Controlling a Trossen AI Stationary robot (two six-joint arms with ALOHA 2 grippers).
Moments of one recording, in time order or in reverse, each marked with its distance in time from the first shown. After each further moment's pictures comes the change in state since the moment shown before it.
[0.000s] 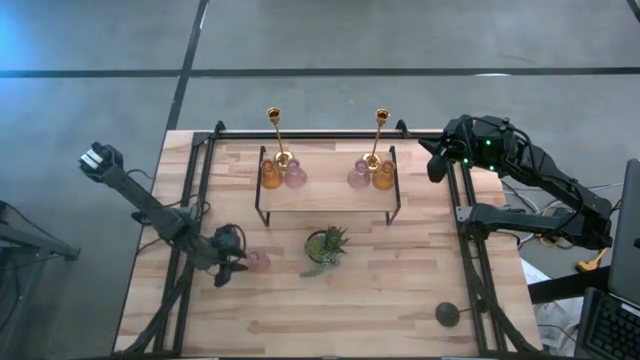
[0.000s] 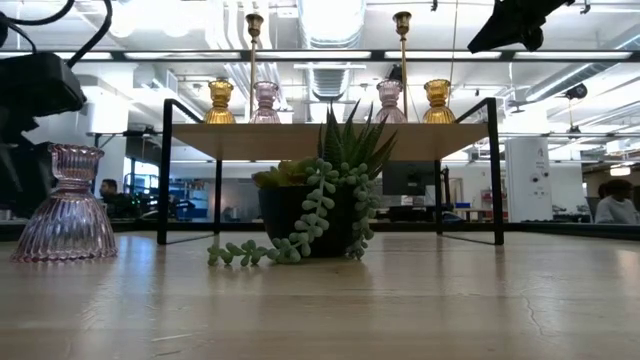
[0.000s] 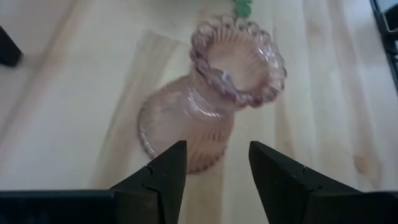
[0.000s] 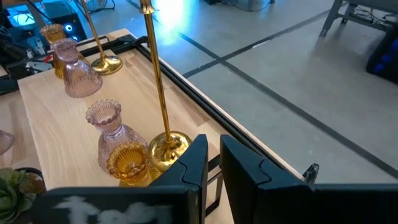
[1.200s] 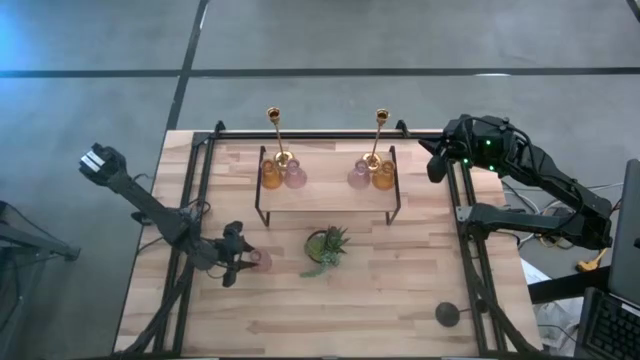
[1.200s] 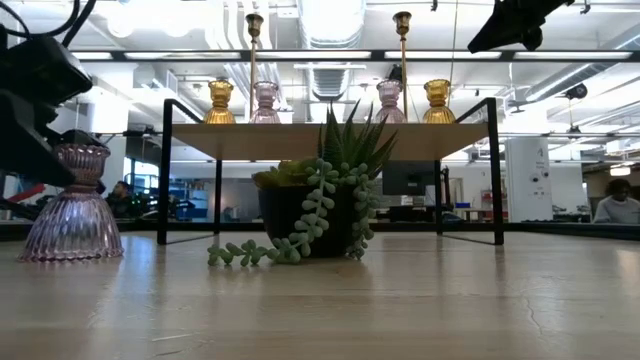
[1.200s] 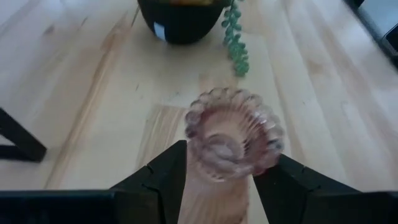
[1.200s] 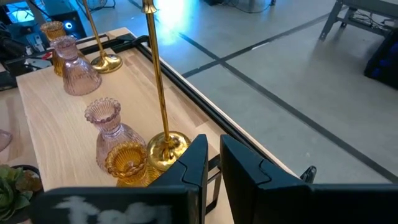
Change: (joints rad) left arm 0.003 0.114 -0.067 0.338 -0.175 0.253; right arm 0.000 0.000 0.000 0.002 0.000 -0.019
